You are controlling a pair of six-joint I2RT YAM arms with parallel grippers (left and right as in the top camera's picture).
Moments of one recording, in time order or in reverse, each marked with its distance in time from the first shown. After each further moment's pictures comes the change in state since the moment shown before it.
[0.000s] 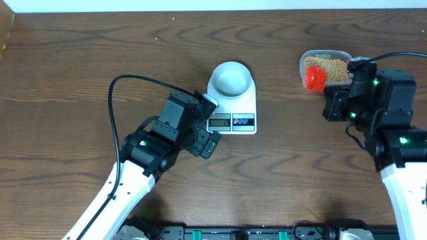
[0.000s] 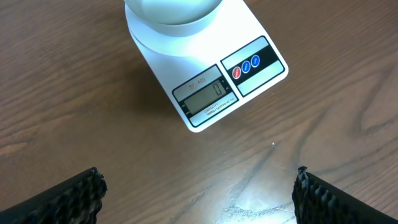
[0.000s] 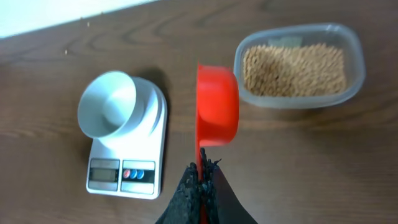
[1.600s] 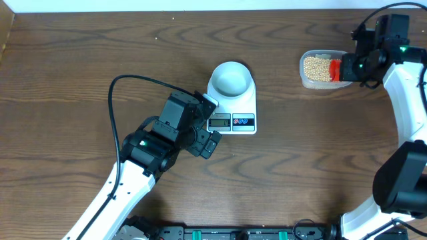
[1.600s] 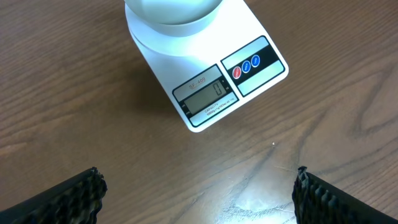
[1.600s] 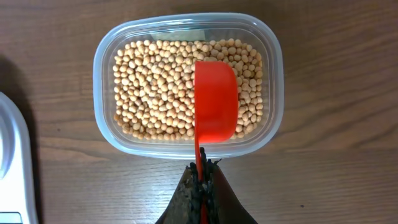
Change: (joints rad) left arm 0.000 0.001 0.000 0.000 0.000 0.000; right arm -0.172 0.690 0.489 -0.180 0.105 -0.221
